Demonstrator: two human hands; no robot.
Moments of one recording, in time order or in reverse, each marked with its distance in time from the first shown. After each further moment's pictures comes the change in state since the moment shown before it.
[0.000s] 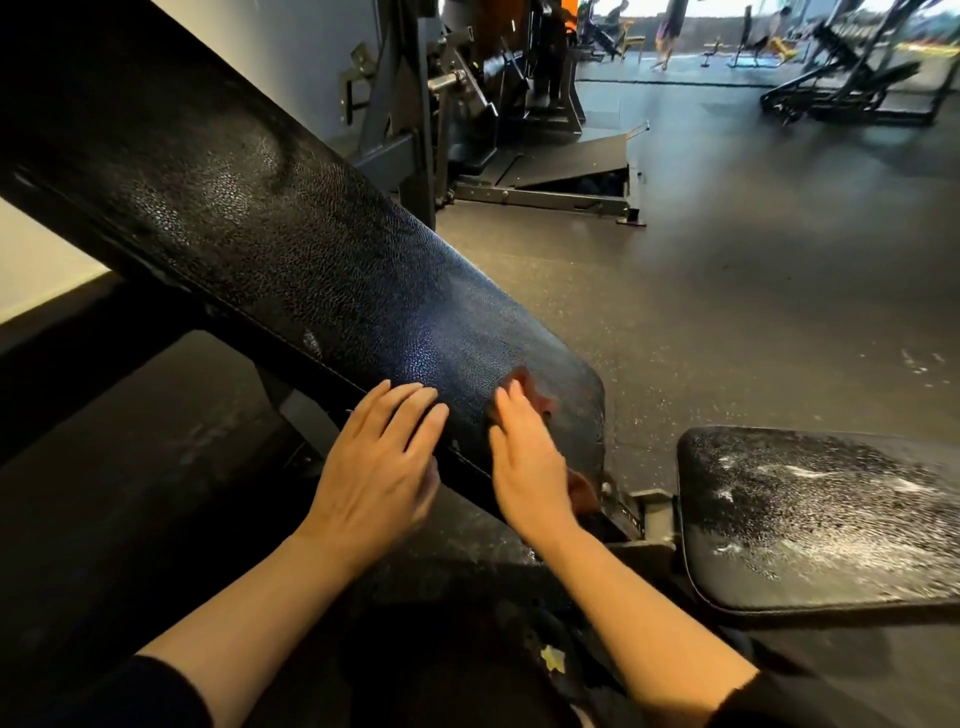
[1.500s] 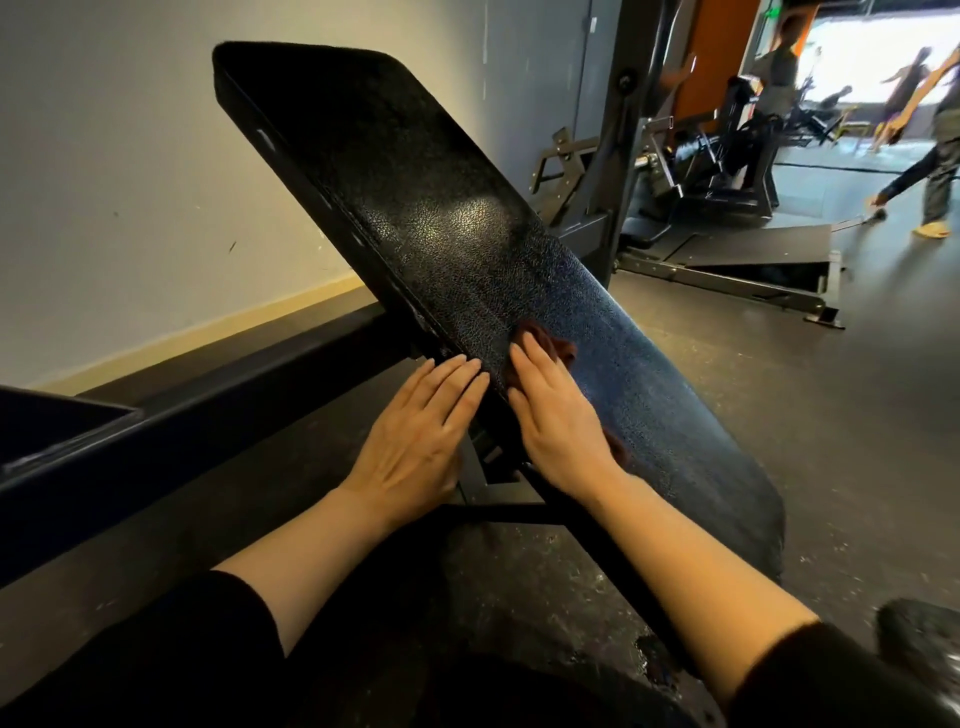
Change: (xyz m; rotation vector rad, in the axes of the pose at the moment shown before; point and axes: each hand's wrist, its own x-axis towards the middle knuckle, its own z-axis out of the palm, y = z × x) left_hand -0.025 -0.104 -0.060 0.218 -0.120 -0.224; right_hand 0.080 -0.128 0.042 -0.053 -0.187 -0.582
